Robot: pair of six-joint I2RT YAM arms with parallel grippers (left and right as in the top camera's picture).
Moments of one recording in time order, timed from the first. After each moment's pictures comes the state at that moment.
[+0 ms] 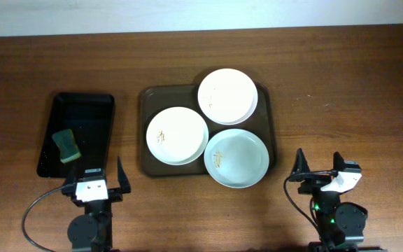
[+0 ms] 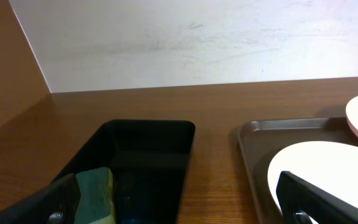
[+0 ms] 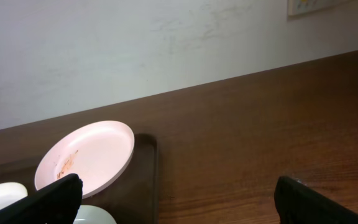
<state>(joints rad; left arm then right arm) 0.05 0.01 0.02 -0.08 -0.09 0.09 -0.02 0.01 0.01 -0.07 0.02 0.22</state>
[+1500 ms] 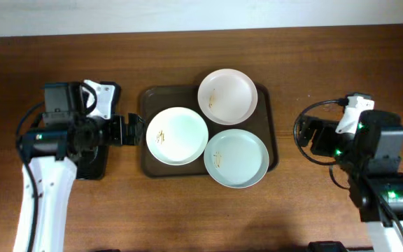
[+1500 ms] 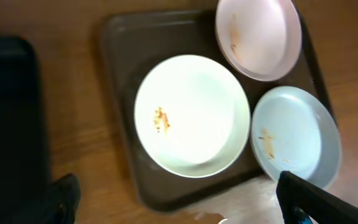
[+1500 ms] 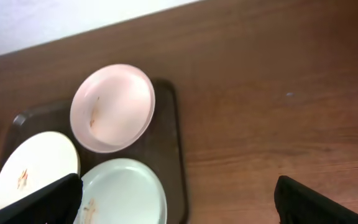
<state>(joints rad) 0.05 1.31 1.22 -0.92 0.40 0.09 -0.02 0.93 1.00 -0.75 -0.10 0.22</state>
